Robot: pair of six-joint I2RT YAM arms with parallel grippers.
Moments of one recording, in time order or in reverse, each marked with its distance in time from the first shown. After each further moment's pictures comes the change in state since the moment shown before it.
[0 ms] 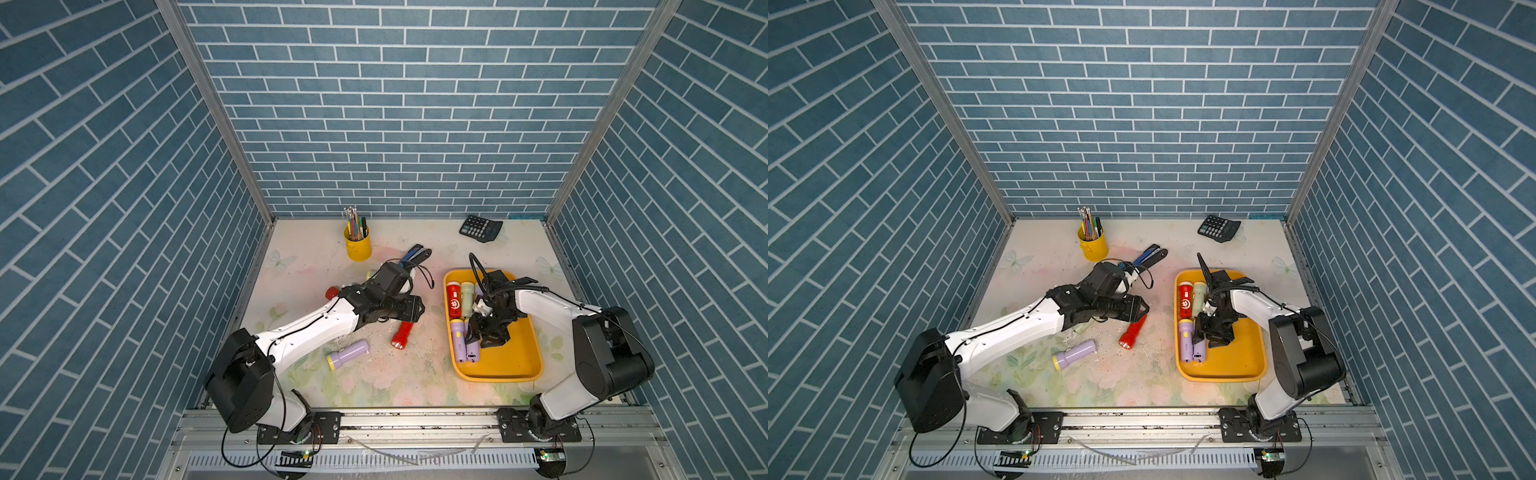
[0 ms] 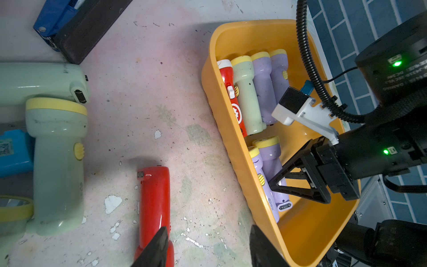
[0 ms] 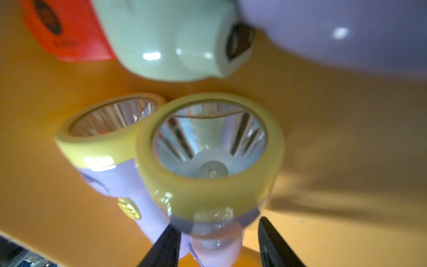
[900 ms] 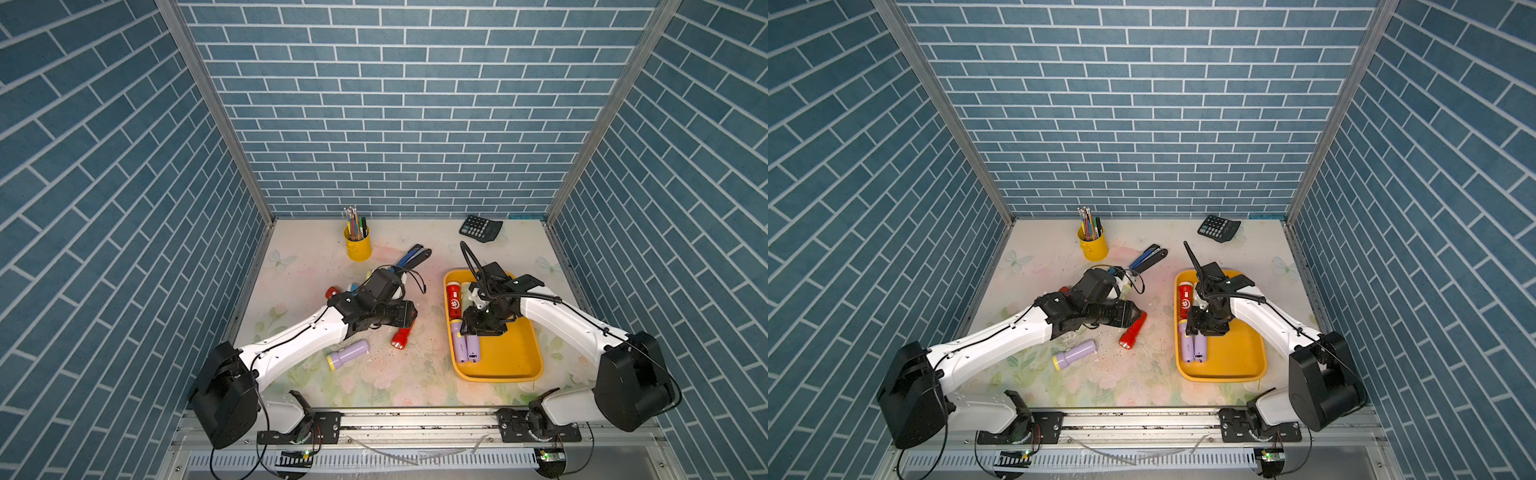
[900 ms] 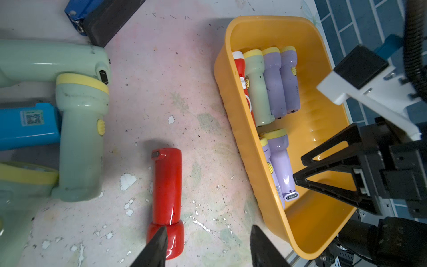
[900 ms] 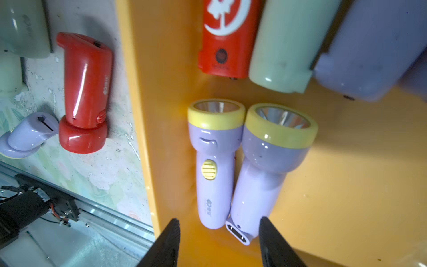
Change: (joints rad) left arm 0.010 -0.122 -0.092 -0.037 -0.035 -0.035; right arm 0.169 -0.156 0.097 -0.024 0.133 0.033
